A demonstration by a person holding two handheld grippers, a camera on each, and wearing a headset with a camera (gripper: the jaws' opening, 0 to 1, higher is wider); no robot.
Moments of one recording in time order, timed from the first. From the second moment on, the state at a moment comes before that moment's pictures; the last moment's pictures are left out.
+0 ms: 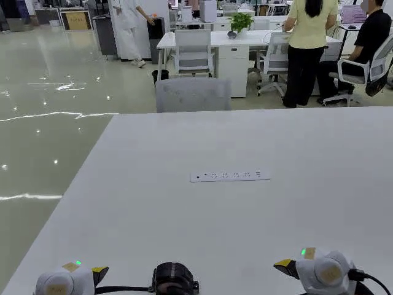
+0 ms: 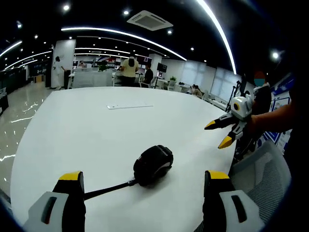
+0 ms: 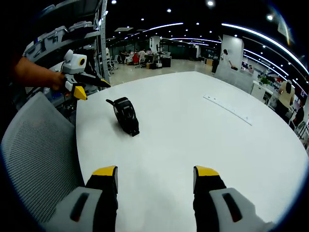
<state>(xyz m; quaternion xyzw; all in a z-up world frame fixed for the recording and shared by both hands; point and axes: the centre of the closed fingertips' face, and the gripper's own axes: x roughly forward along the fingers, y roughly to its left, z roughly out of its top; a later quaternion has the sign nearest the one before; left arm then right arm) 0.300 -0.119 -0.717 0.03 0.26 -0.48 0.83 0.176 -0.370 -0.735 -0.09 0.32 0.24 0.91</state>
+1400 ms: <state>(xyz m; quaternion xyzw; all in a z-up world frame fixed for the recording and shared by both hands) 0.287 -0.066 -0.713 0.06 0.22 -0.50 0.84 0.089 -0.443 -0.738 -0.09 0.30 0.17 0.94</state>
